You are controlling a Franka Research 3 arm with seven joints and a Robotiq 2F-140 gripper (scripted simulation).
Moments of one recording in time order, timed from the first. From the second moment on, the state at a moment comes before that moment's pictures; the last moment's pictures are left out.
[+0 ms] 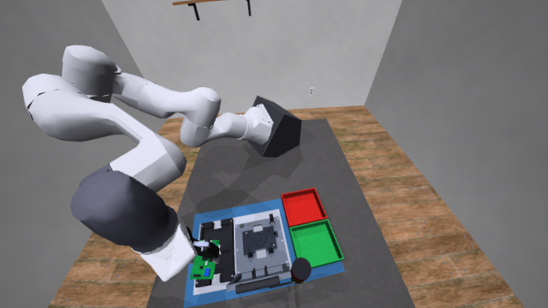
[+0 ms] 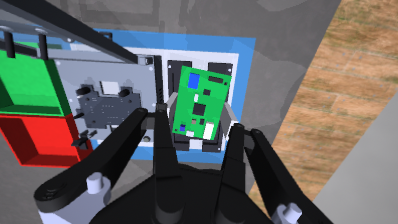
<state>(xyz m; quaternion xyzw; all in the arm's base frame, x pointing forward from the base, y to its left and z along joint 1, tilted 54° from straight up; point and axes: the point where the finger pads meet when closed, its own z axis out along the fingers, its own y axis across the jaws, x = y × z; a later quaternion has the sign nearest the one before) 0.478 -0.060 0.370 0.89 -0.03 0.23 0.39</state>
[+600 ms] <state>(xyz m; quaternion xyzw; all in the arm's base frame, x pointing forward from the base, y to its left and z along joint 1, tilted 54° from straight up) 0.478 -0.060 0.370 0.87 -0.17 0.29 0.35</state>
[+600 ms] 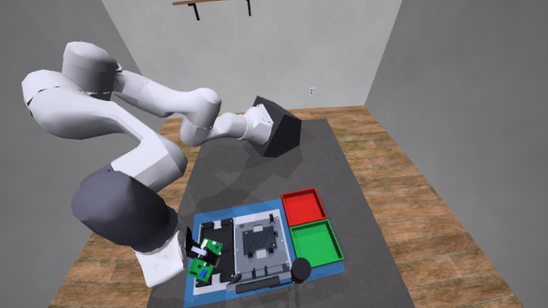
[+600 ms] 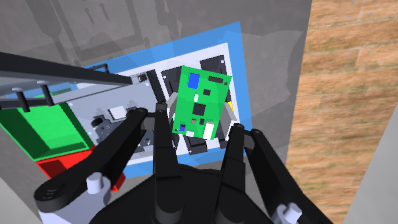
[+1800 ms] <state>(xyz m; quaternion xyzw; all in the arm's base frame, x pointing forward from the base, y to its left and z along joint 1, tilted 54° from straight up) 0.478 -0.060 0.369 0.79 -0.42 0.38 0.25</state>
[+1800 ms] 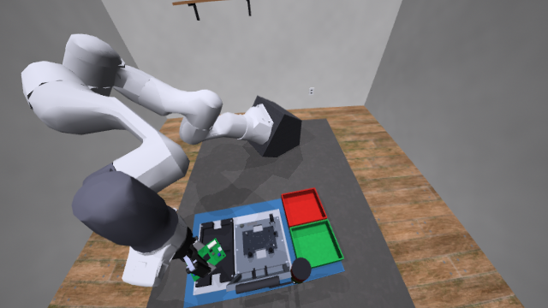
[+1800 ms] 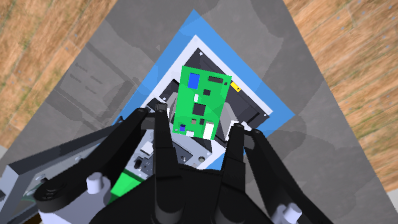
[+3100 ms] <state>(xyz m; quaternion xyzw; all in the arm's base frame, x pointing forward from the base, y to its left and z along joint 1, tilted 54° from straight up) 0.479 -0.059 0.369 0.66 -0.59 0.43 0.15</state>
